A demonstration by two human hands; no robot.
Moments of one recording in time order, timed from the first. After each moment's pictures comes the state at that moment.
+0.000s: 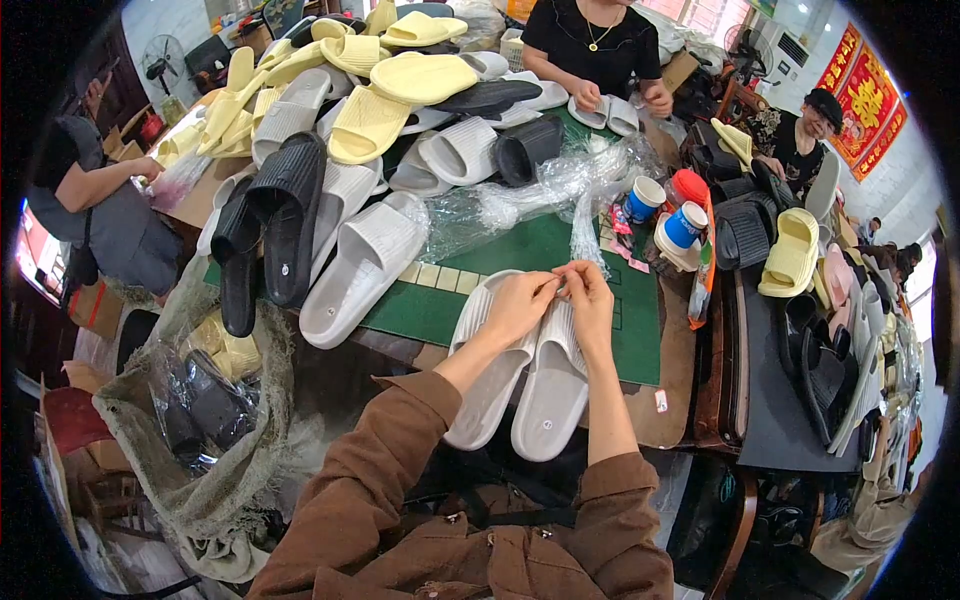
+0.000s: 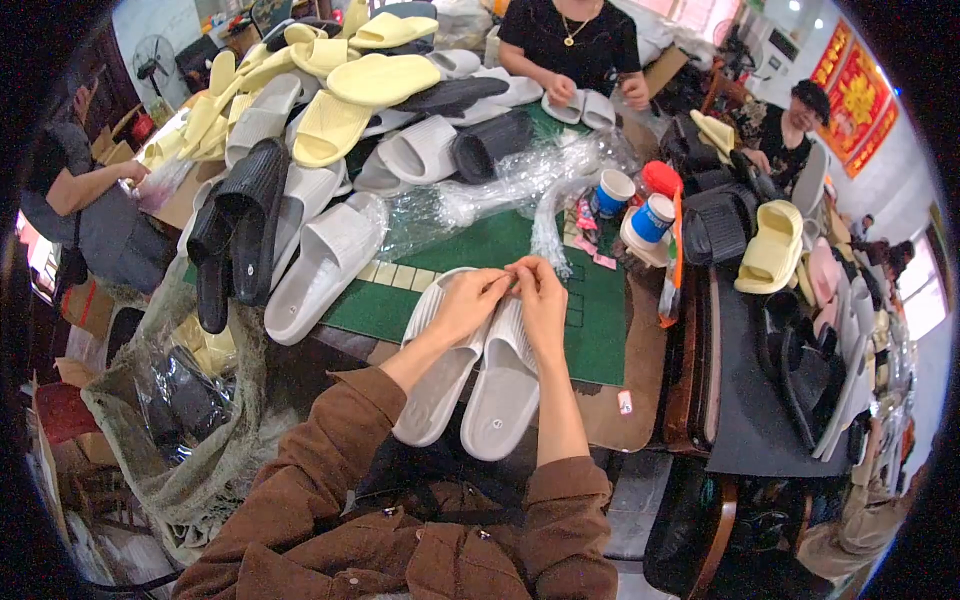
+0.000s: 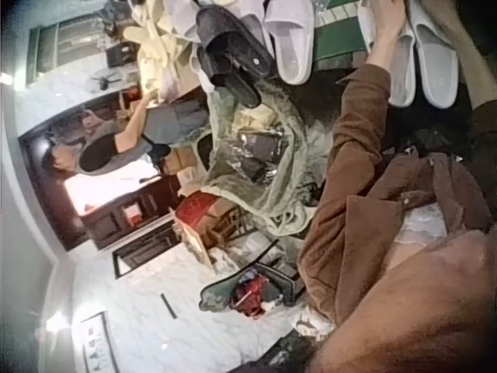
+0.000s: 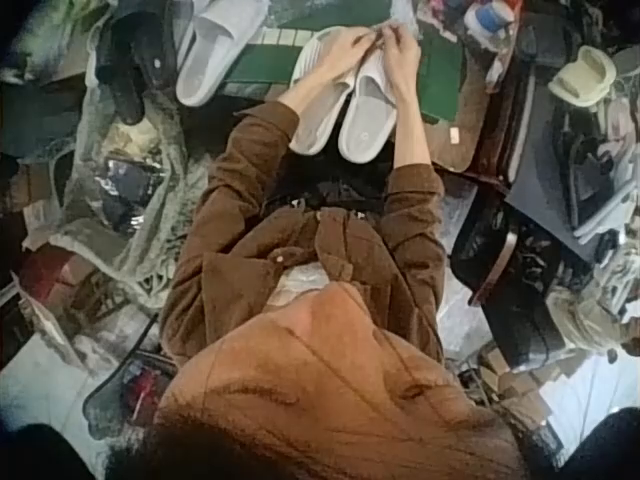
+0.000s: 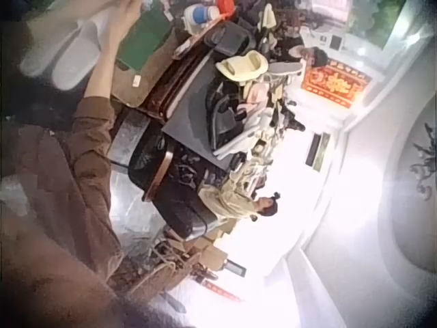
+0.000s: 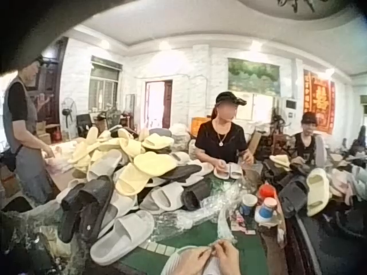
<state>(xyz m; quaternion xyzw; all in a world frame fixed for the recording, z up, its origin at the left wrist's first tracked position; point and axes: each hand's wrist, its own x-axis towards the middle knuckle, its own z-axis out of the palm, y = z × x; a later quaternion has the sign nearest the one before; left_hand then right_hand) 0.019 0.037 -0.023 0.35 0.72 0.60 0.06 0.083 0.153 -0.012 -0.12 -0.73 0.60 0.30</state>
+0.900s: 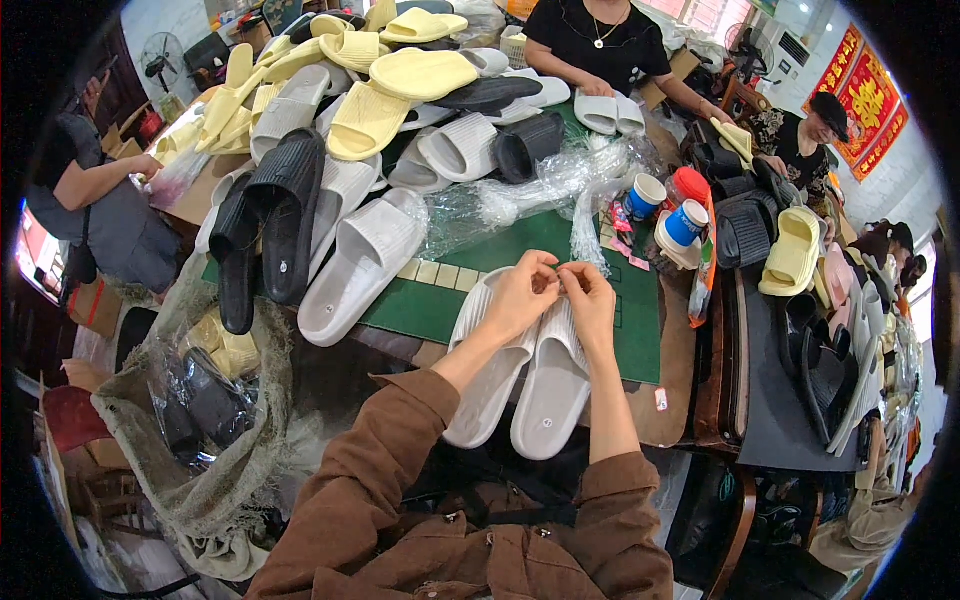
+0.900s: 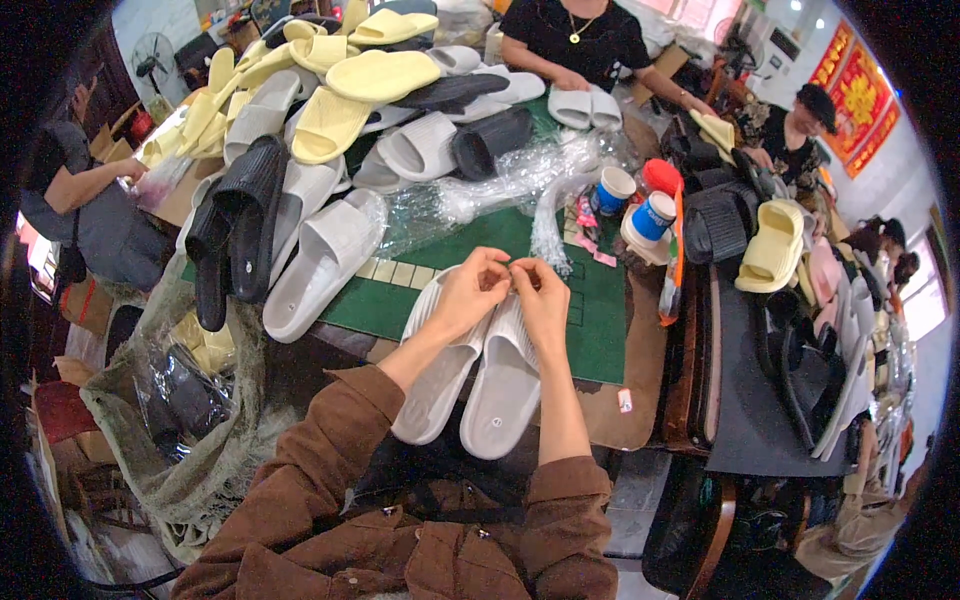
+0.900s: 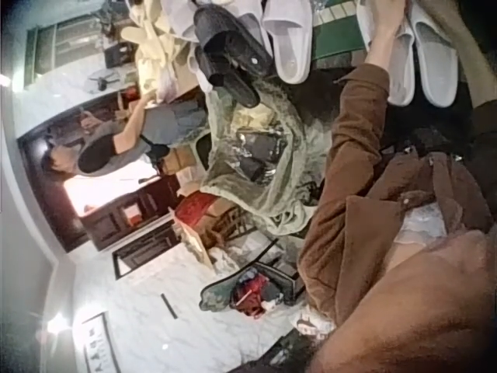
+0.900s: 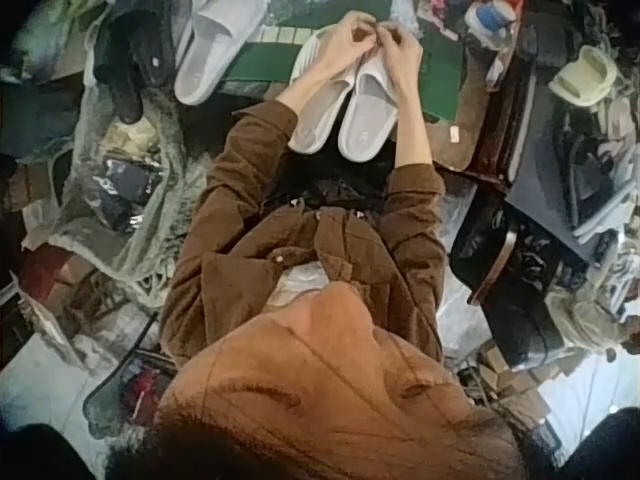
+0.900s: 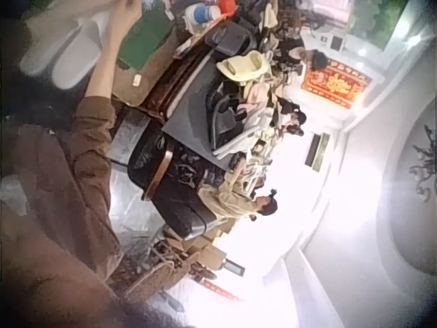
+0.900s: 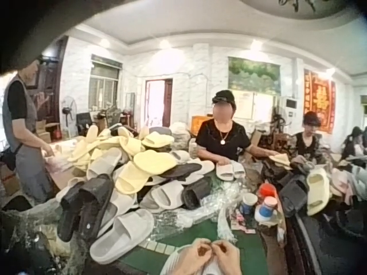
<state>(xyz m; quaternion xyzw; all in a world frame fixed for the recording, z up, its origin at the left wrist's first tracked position) 0.019 0.040 -0.025 0.29 0.63 0.71 0.13 0.085 0.154 -0.013 -0.15 -0.75 0.59 0.27</state>
